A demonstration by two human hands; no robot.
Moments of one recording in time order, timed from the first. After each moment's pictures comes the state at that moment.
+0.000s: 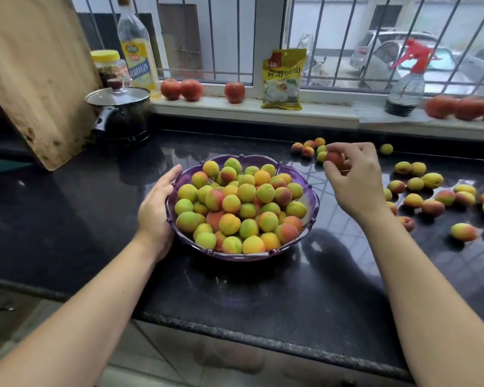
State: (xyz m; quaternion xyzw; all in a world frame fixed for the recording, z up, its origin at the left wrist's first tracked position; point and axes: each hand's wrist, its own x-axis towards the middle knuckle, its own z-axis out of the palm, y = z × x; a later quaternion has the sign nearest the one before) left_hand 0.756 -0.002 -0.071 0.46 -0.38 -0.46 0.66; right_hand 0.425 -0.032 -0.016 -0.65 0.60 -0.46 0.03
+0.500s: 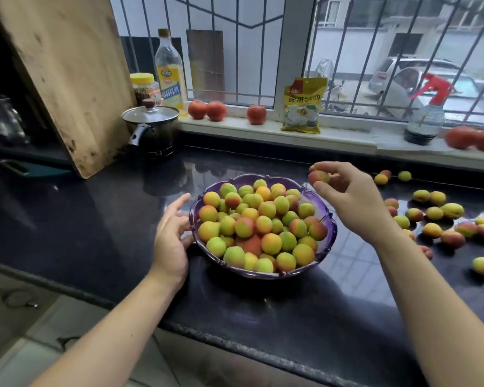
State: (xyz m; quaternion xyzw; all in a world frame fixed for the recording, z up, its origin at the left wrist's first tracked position) left_hand 0.752 0.033 -0.073 0.47 -0.34 -0.42 0.70; right_hand 0.457 -0.016 0.018 -0.72 0.50 -0.43 0.20
